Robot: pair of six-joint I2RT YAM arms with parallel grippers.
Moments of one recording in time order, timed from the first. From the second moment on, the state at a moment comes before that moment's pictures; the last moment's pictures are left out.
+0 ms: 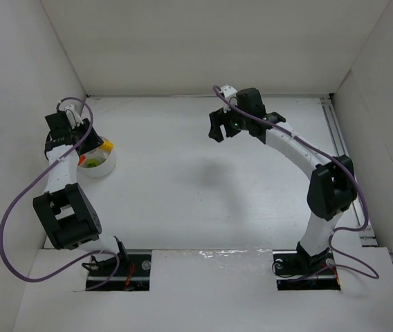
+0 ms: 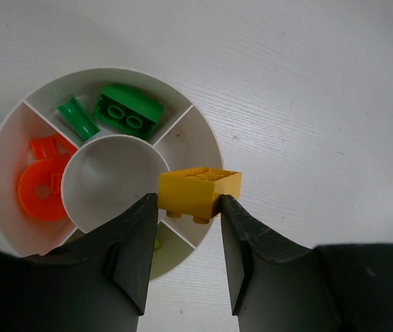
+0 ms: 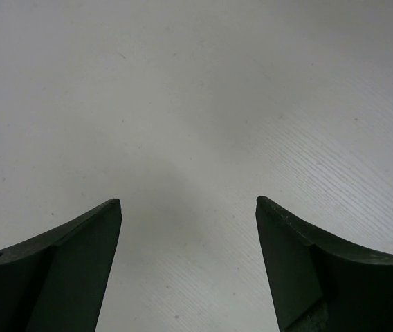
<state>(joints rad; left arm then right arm) 0.38 1.51 1.17 -0.41 0.30 -0.16 0.47 1.81 1.56 -0.36 -0.28 -0.02</state>
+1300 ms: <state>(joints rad) 0.26 1.44 1.20 -0.45 0.16 0.05 0.49 1.83 1.56 -0.36 -0.29 -0.02</state>
